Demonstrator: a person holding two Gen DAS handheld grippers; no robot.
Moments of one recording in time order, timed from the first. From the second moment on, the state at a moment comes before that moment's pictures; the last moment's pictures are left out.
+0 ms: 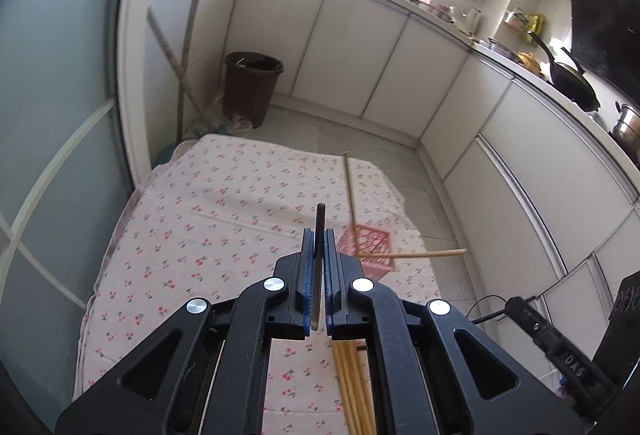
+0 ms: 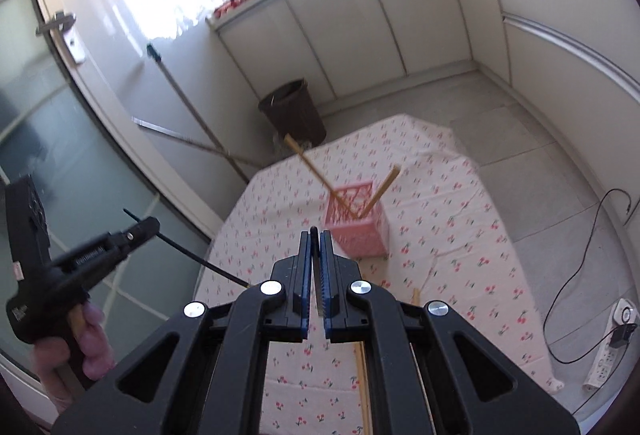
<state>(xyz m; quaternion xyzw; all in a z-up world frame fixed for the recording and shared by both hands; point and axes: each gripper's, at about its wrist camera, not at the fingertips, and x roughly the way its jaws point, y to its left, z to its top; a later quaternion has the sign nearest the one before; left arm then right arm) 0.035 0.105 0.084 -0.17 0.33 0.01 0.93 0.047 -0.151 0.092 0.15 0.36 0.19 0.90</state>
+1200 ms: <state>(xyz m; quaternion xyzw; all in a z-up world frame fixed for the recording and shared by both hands) 0.102 0.107 0.064 -0.19 0.34 0.03 0.92 0.170 -0.140 0.142 0.15 0.32 0.12 0.93</state>
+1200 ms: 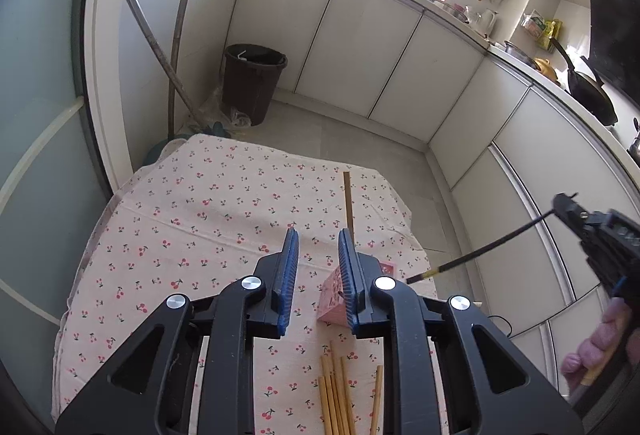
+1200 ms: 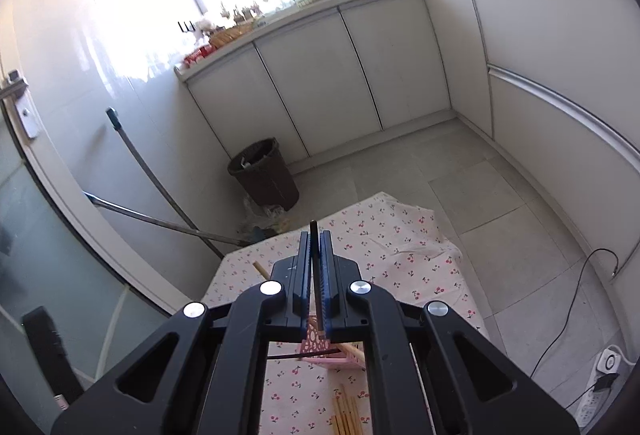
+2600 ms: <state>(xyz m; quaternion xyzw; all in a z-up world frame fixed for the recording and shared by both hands) 0.080 0.055 -0.065 -0.14 0.55 0.01 0.82 0.075 -0.185 -0.025 0.06 0.46 -0.01 0.88</state>
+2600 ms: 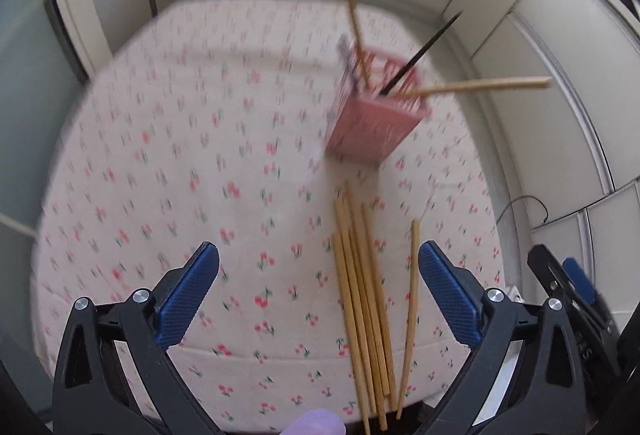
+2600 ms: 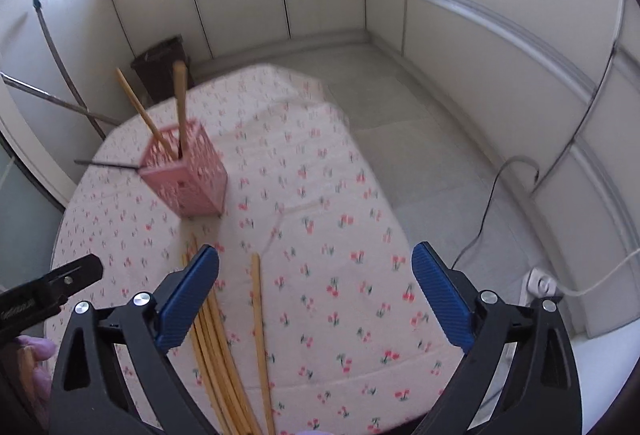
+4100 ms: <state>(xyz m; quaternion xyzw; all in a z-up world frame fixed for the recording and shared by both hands) 0.086 0.041 -0.127 -0.14 0.58 0.00 0.80 0.097 -0.189 -0.100 0.21 0.62 0.01 0.76</state>
